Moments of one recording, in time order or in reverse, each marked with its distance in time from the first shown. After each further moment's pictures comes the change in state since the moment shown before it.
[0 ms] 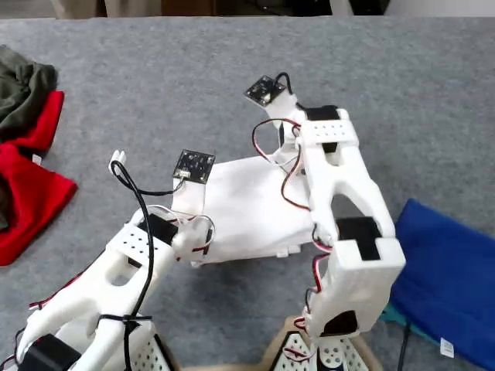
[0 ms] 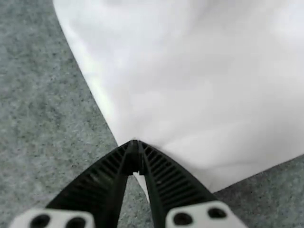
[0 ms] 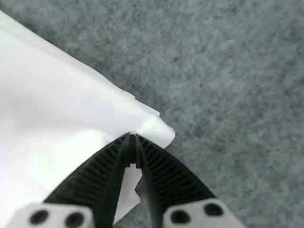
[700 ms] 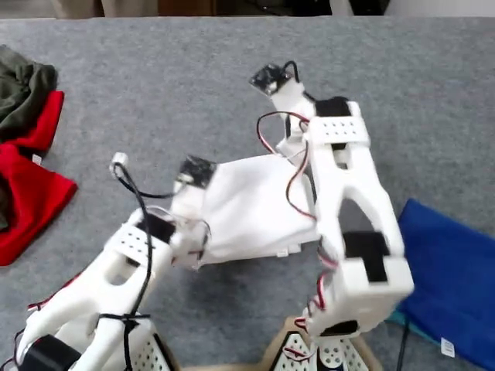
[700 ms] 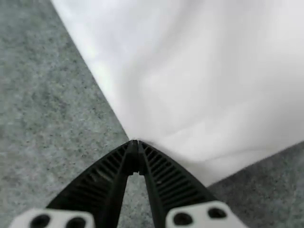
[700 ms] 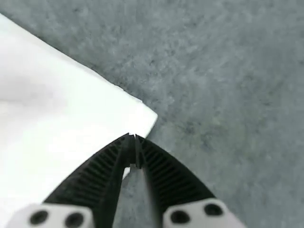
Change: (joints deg) left arm -3.7 0.0 -2.7 4.1 -3.7; right arm 1.1 -13.0 -1.8 7.7 -1.5
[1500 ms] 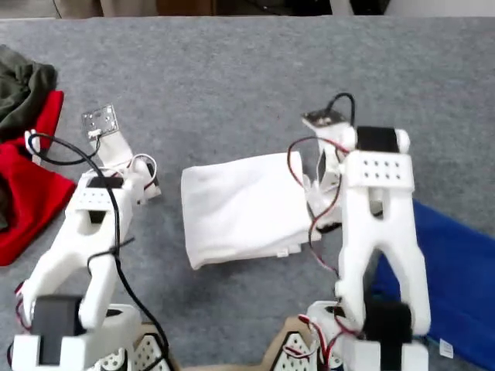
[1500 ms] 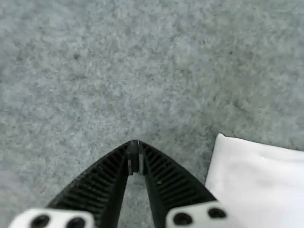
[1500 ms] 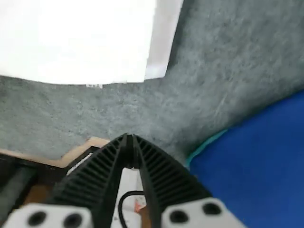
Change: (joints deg) left arm -24.0 18.1 -11.2 -19.8 12.3; right arm 6.8 -23.2 16.0 33.8 -21.0
